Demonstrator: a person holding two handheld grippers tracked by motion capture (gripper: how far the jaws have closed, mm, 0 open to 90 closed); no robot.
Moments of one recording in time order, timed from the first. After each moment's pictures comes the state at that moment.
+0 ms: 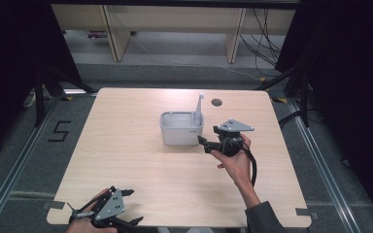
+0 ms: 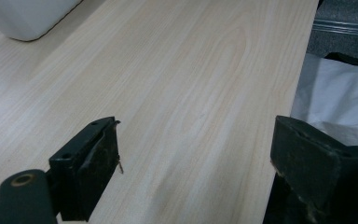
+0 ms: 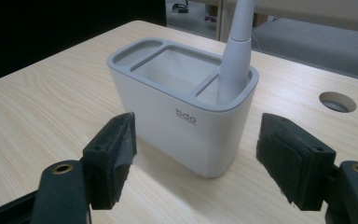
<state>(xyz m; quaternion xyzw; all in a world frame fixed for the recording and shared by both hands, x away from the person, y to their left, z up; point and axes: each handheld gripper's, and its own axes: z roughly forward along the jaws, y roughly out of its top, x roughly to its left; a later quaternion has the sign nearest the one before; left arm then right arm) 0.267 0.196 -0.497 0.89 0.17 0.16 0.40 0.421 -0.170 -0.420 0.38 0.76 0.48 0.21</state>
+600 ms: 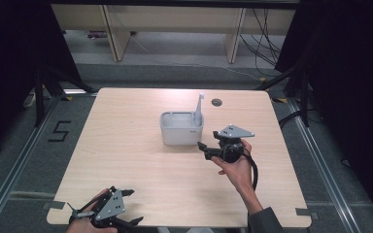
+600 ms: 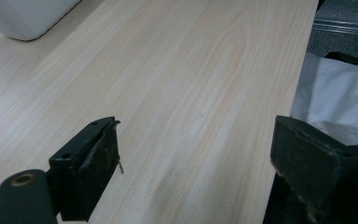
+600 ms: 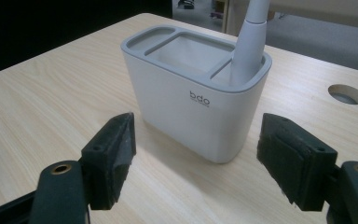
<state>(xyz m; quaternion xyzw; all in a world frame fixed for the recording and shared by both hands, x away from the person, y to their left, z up) 0.266 0.195 -0.498 0.88 0.17 0.16 0.41 0.408 -0.171 -0.427 0.37 0.77 0.48 0.20</state>
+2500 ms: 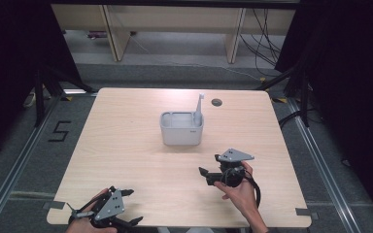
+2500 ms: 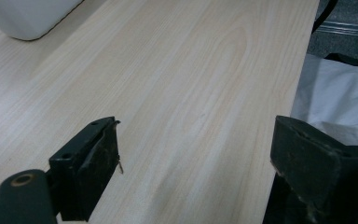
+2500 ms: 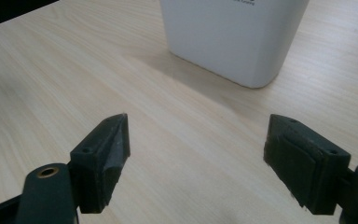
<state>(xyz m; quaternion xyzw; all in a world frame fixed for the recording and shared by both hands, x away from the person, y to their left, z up) 0.266 0.196 -0.496 0.89 0.17 0.16 0.40 0.361 -0.179 -0.469 0.37 0.80 0.45 0.16</state>
